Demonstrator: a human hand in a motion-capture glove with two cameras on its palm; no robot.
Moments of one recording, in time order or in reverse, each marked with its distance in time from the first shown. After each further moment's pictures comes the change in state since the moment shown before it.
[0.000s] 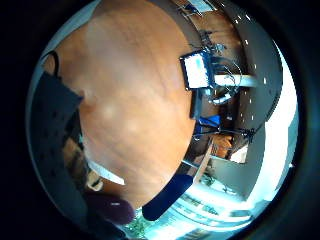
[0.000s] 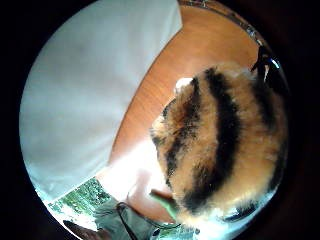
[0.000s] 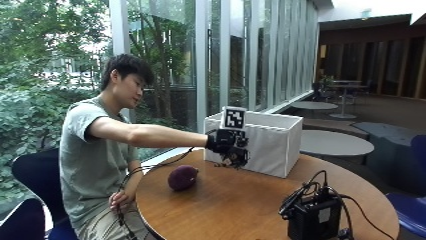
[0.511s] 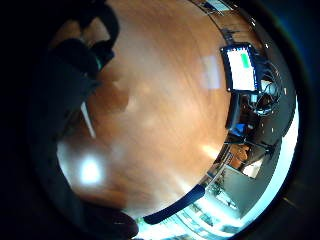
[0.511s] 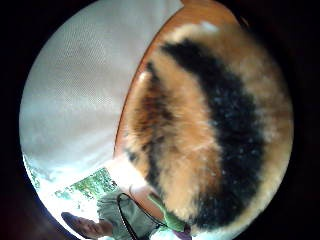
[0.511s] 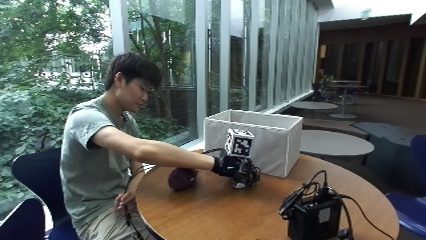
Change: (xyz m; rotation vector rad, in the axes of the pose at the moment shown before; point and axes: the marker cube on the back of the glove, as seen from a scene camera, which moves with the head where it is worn) arm 0.018 -0.021 0.082 -0.071 -0.045 -0.082
